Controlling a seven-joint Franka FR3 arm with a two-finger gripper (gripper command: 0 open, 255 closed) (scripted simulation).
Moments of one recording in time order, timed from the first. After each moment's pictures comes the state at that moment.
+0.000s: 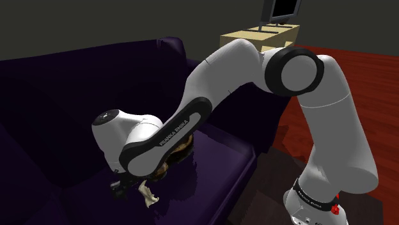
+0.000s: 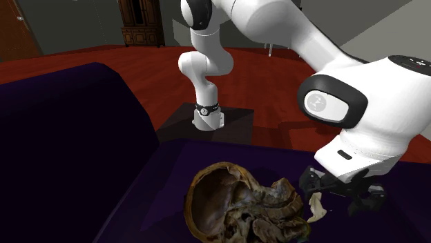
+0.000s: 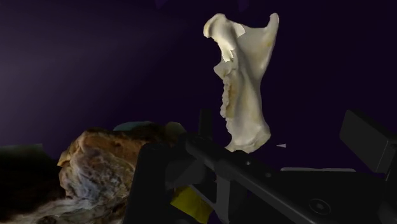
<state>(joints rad) 0.28 0.60 0.53 -1.72 -0.31 2.17 1.08</state>
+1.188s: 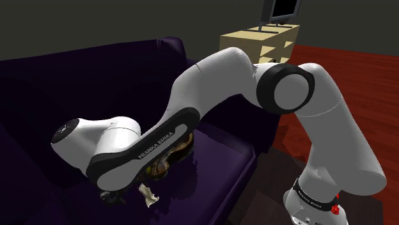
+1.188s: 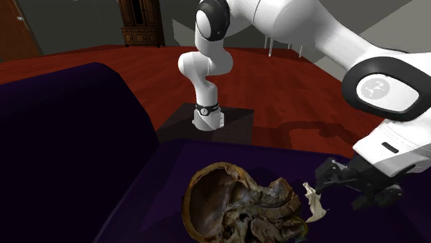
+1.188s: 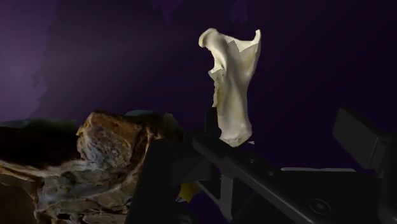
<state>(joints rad) 0.45 0.70 0.47 -1.45 -0.40 1.84 1.14</state>
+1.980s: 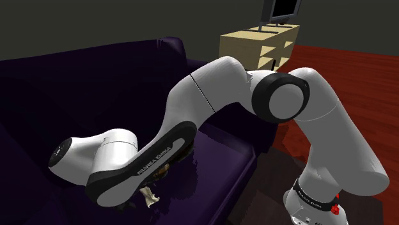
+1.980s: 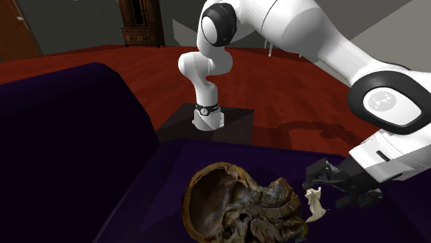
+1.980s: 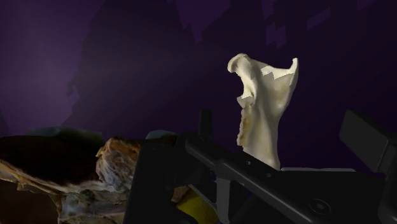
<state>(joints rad) 0.51 0.75 0.44 -1.42 -0.45 1.72 1.17</state>
